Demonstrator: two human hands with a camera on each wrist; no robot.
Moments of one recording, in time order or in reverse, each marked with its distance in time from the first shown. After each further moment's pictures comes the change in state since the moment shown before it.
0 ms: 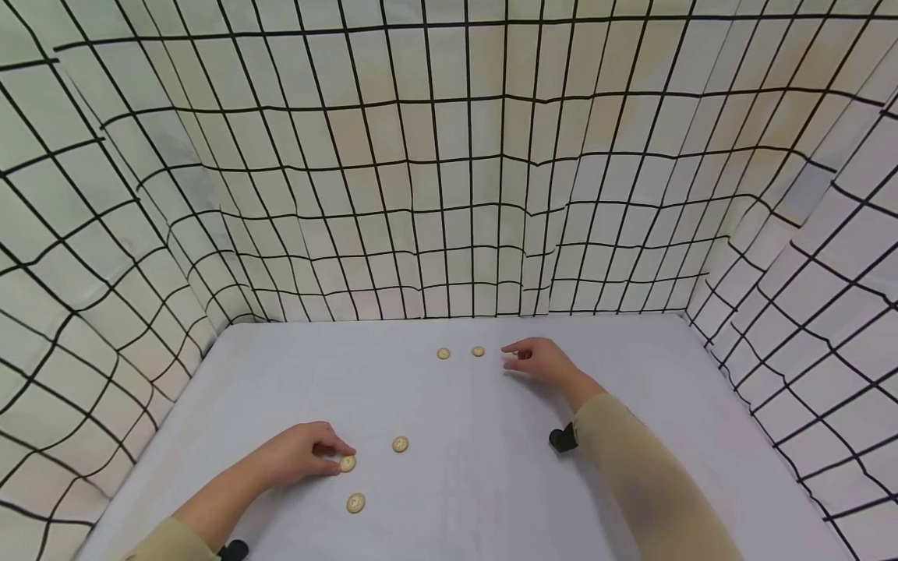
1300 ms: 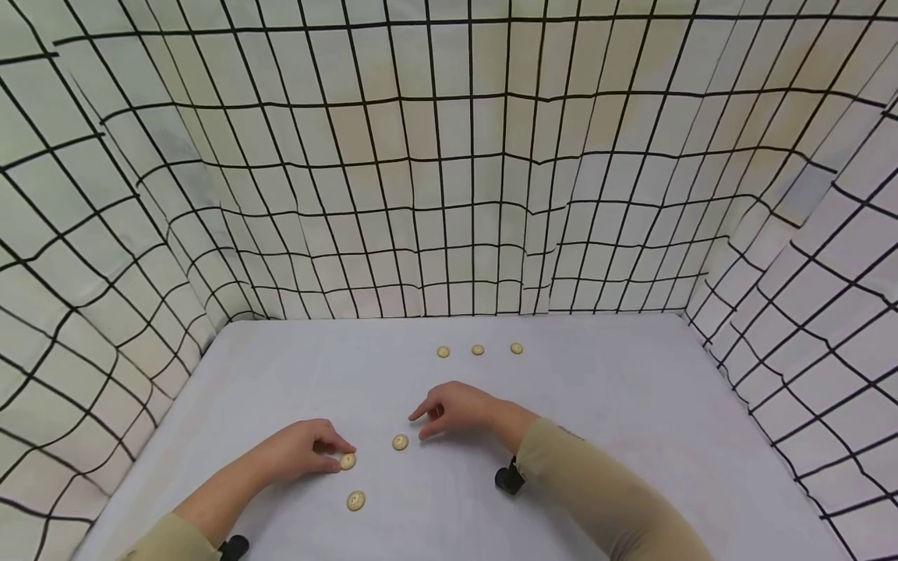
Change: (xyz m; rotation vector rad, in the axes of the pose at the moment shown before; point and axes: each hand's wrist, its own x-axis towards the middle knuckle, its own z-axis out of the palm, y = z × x) left_hand 0.001 0.000 -0.001 0.000 0.004 -0.005; right_hand -0.021 -0.113 0.094 -0.115 -0.377 -0.398
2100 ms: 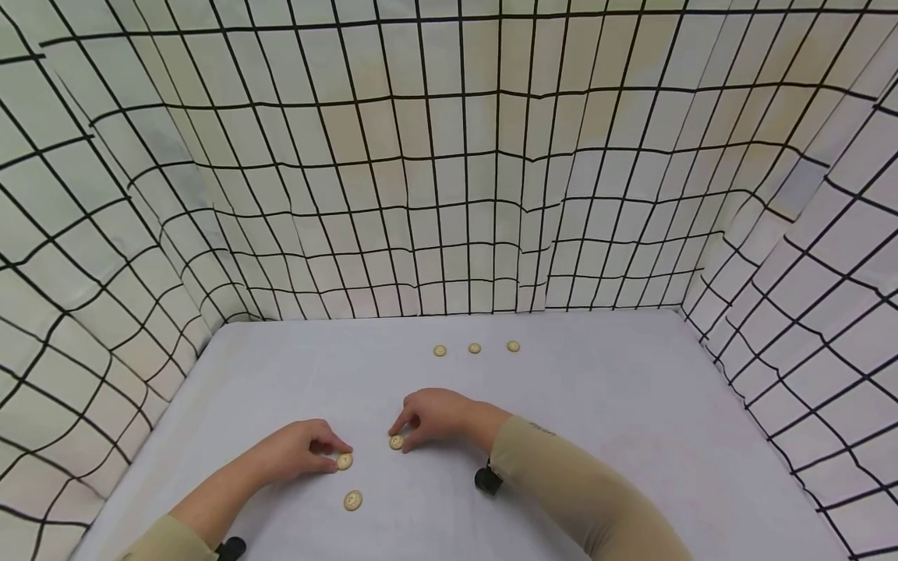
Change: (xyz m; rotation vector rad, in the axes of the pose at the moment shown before) left_hand 0.002 0.000 0.001 0.013 -0.005 -0.014; right_hand 0.019 -0.022 0.014 -0.187 -0.071 -0.065
